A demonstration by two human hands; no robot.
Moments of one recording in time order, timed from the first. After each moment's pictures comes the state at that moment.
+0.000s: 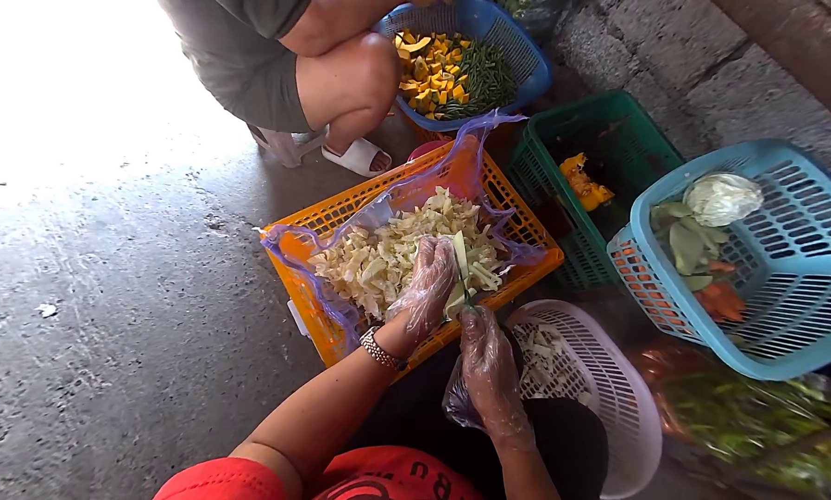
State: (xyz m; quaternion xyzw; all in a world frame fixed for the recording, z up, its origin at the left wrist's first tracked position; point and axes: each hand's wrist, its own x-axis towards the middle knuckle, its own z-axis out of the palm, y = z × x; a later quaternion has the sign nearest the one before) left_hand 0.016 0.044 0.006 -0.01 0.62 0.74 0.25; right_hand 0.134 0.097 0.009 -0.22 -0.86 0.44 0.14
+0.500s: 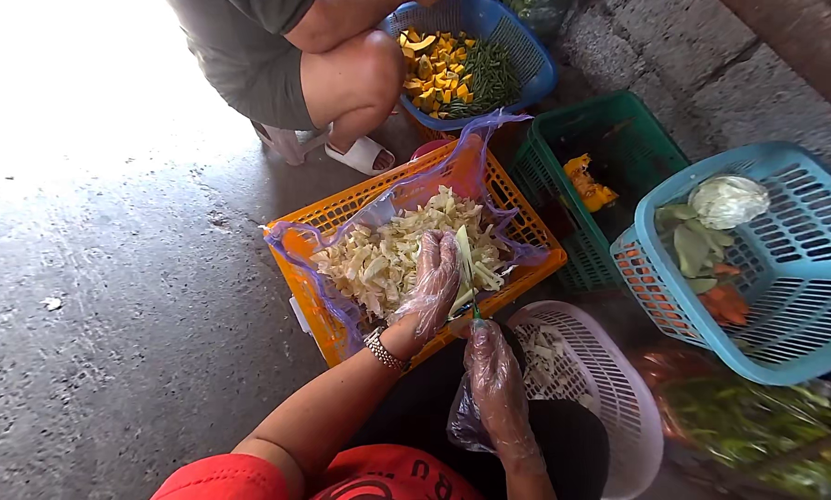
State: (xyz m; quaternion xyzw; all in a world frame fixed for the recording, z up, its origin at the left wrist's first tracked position) left_hand 0.020 0.045 0.008 0.03 0.68 0.70 0.19; right_hand 0.155 0.094 0.012 -0.23 -0.79 0.55 0.11
